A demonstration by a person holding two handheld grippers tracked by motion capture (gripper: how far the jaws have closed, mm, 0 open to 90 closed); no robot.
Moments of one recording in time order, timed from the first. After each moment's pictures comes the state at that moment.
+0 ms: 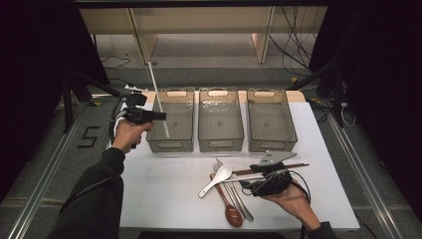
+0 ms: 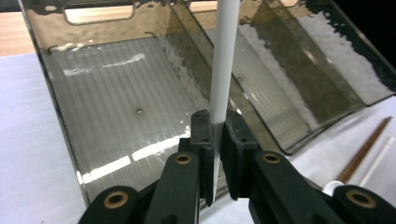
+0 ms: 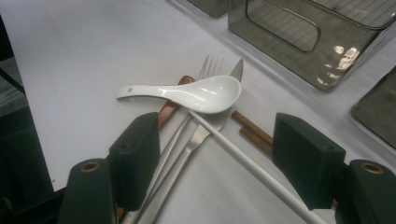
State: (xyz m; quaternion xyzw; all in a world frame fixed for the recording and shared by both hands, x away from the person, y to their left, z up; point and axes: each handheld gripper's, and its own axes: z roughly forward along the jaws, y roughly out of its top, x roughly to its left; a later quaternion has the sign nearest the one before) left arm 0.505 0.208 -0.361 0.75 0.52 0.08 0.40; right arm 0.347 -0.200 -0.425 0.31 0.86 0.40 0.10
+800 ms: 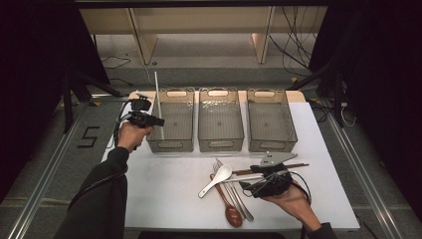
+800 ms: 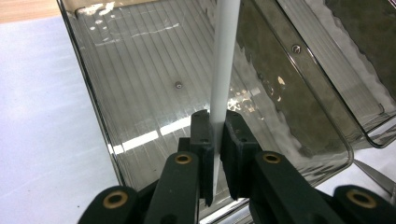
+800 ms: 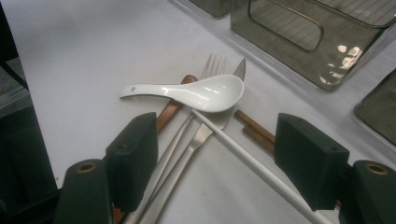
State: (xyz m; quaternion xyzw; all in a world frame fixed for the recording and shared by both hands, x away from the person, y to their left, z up) left arm 0.520 0.210 -0.394 0.77 0.54 0.09 0.34; right arm 0.345 -0.200 -0.426 0.31 0.86 0.40 0.09
